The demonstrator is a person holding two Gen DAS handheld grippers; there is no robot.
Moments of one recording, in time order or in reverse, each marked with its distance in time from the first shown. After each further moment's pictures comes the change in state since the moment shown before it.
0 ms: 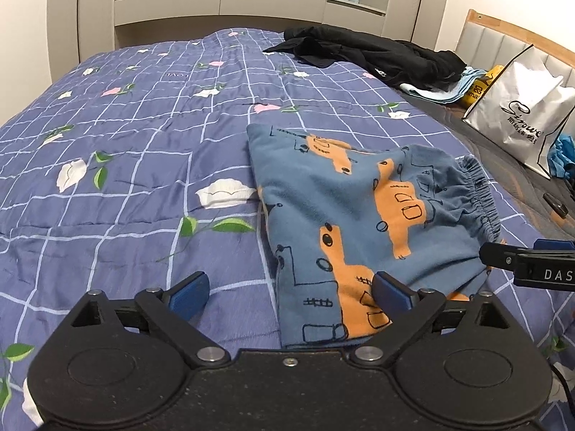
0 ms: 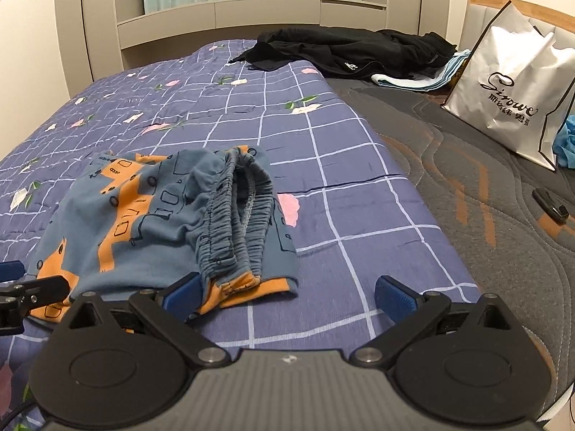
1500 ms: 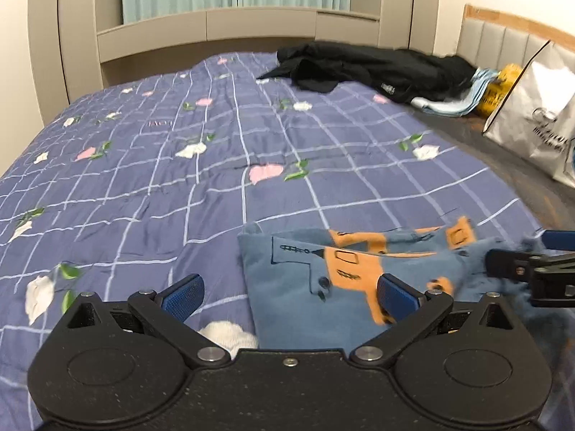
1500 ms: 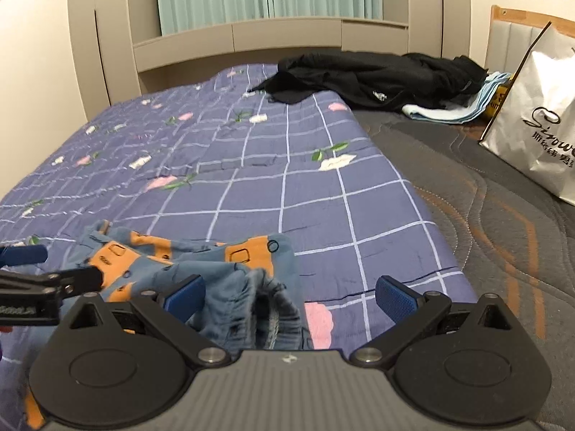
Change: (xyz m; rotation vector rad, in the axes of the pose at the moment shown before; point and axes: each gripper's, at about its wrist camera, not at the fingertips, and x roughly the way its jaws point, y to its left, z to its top) left arm 0.083 -0.004 0.091 0.103 -0.048 0.053; right arm 0.060 0.008 0.074 -0.014 -0.066 0.079
